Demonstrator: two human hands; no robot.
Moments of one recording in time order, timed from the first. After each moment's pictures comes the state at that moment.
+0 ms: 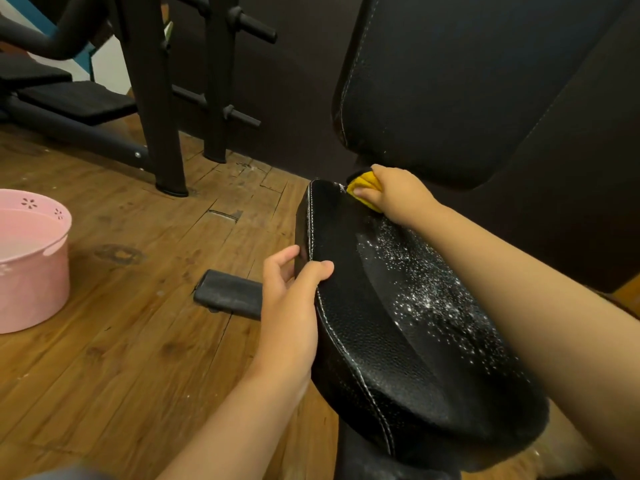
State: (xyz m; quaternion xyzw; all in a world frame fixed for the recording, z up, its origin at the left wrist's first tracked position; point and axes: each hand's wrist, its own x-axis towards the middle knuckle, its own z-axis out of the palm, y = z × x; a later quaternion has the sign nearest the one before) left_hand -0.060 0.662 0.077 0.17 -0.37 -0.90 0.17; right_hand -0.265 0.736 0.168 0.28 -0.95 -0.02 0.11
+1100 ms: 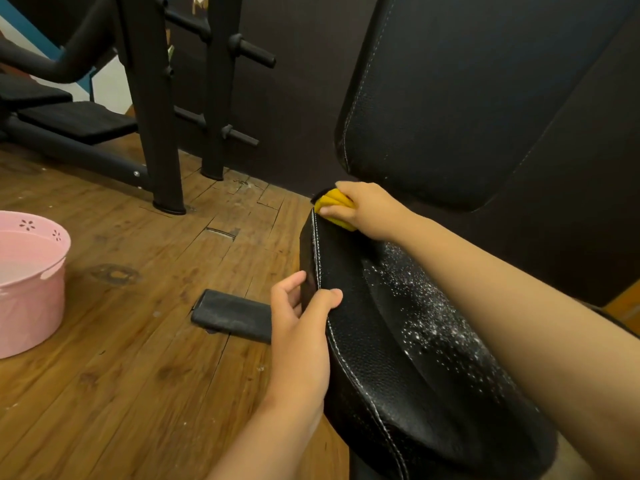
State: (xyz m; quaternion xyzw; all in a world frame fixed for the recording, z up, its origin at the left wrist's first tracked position) left_hand -0.062 0.663 0.075 0.17 -0.37 -0.90 0.17; right_hand -0.251 0.698 0.175 0.38 -0.92 0.05 0.04
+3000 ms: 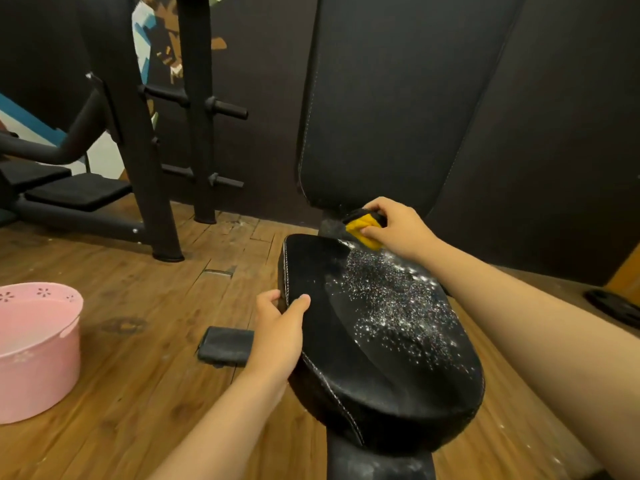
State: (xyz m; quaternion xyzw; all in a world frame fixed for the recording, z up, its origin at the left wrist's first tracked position) left_hand -0.053 0.656 0.106 0.20 -0.56 -0.80 0.10; right_hand -0.229 0.795 0.203 0.26 -0.93 0.22 0.13
